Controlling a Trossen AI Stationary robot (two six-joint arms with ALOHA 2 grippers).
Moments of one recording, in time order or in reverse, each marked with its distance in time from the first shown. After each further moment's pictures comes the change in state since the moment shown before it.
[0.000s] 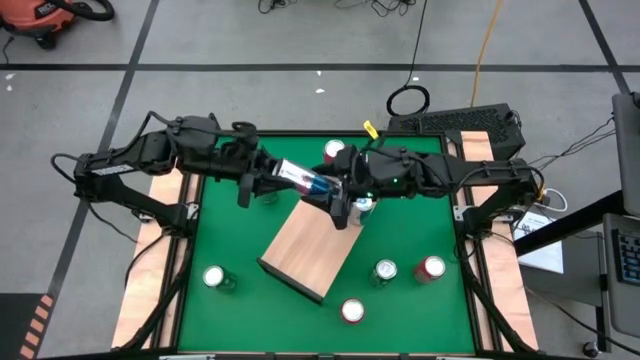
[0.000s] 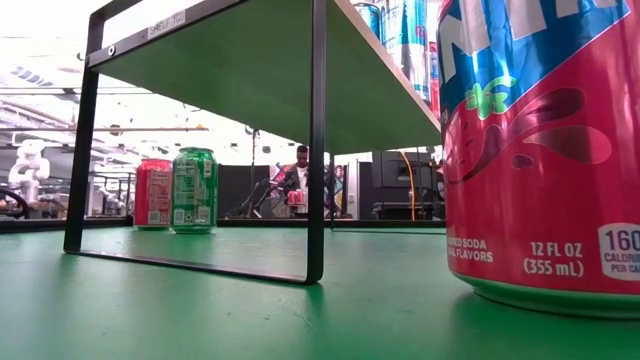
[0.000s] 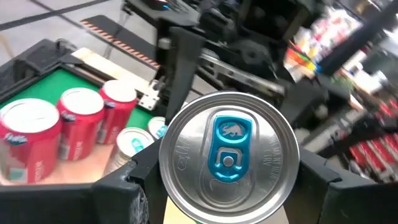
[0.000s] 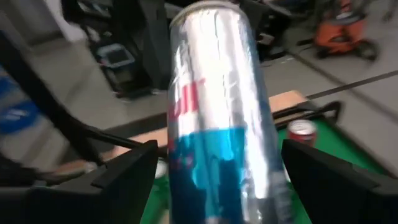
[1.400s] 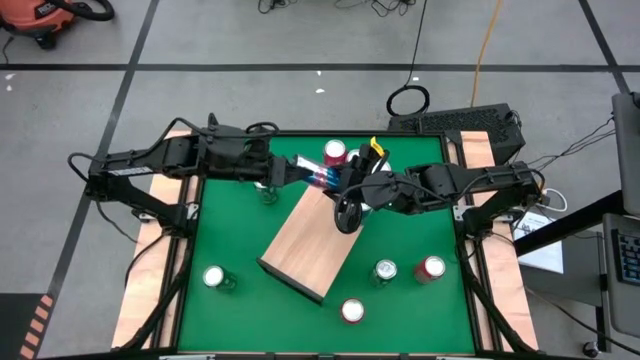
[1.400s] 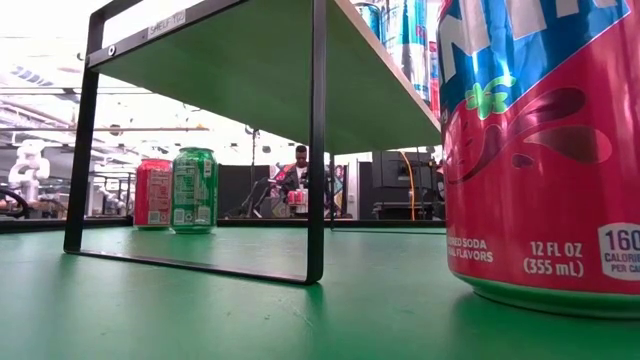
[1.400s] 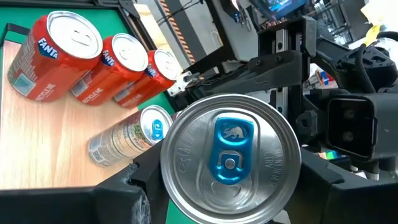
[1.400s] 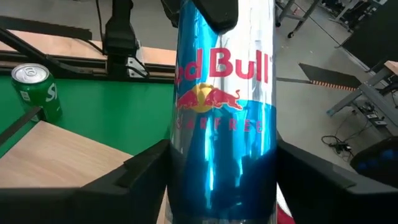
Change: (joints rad) left arm 0.002 0.091 0.000 -0.017 -0.175 -0.540; right arm 0.069 0.000 0.000 -0.303 0.367 -0.327
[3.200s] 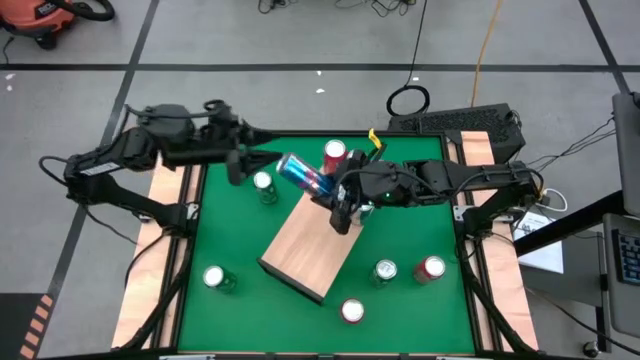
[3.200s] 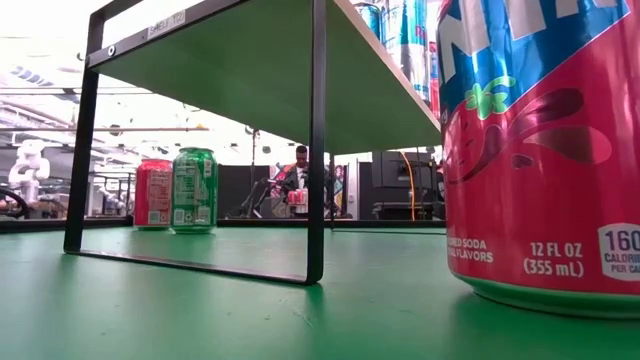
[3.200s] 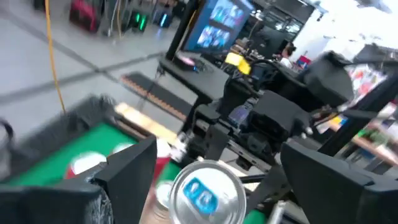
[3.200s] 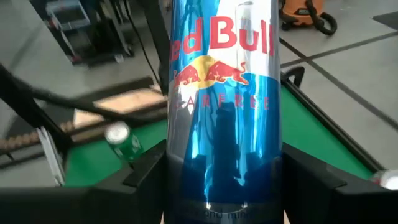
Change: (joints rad) left arm 0.039 -0.165 0.002 0.092 -0.002 0.586; right arm -0.046 0.004 -0.002 0.125 -0.245 0.352
